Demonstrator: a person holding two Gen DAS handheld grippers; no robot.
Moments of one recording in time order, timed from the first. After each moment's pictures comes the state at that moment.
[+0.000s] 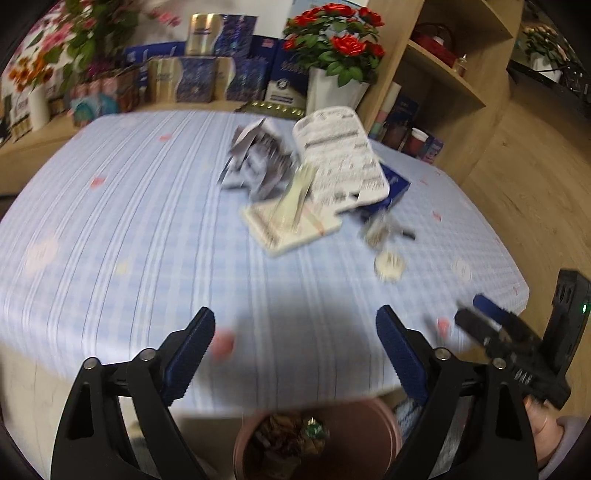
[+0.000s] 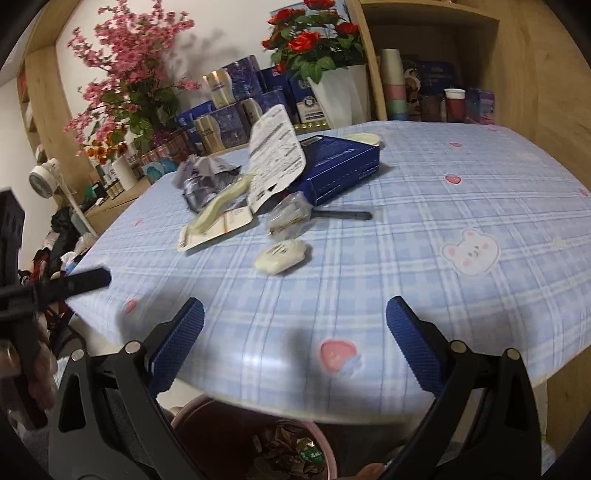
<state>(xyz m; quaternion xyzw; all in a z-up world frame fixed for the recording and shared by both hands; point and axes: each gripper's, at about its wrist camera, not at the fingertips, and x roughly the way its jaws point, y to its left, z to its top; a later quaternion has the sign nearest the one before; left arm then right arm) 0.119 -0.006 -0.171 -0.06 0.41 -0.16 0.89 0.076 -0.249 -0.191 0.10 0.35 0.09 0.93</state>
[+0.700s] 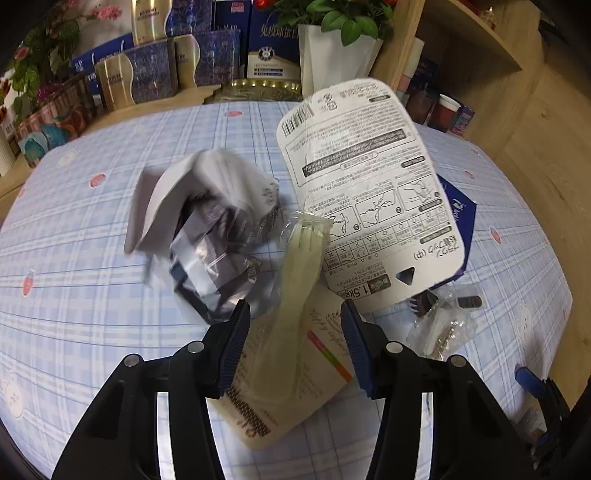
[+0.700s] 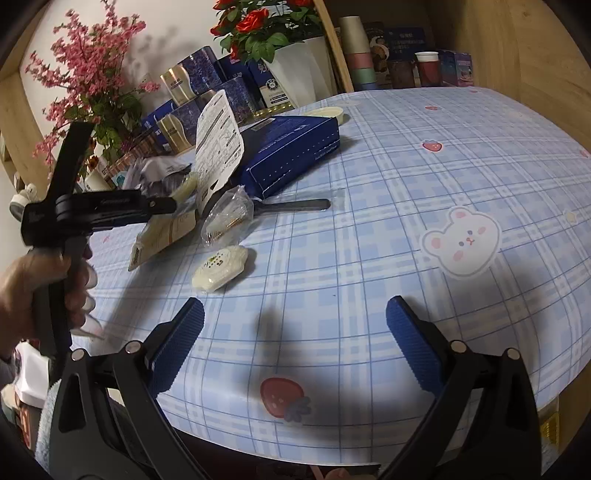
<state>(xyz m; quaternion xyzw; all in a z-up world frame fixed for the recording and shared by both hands) 0.289 -0.071 -0.207 0.02 0.47 -0.15 0.87 0.111 -0.279 -0.221 0.15 0.38 0.06 0.91</state>
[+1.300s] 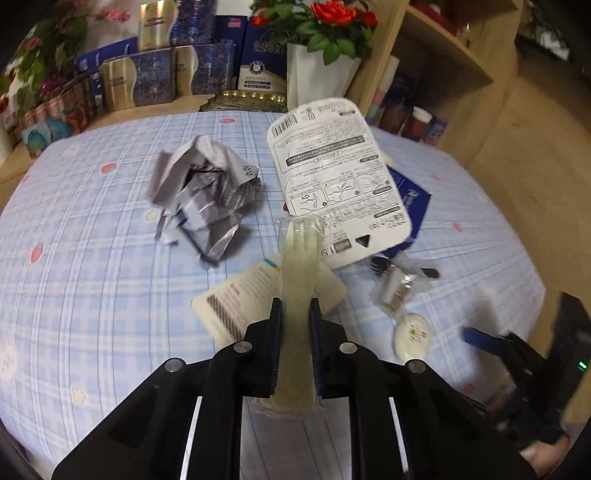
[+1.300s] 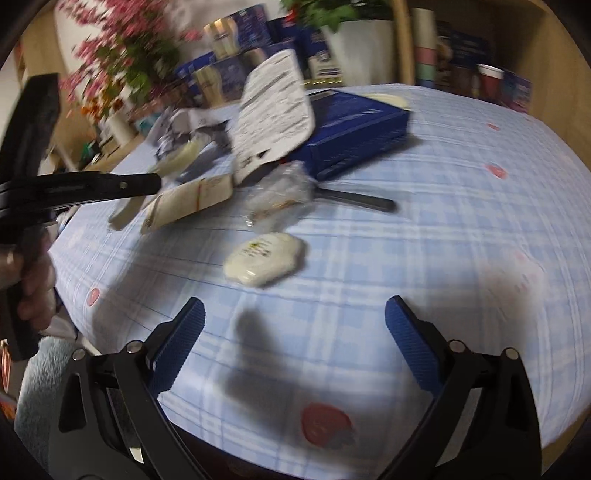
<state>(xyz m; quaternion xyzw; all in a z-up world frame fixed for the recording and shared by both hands) 0.223 -0.044 -0.182 -0.02 0.44 -0.19 0.88 0.146 -0.237 -0.218 0.05 0.43 0.13 0.89</state>
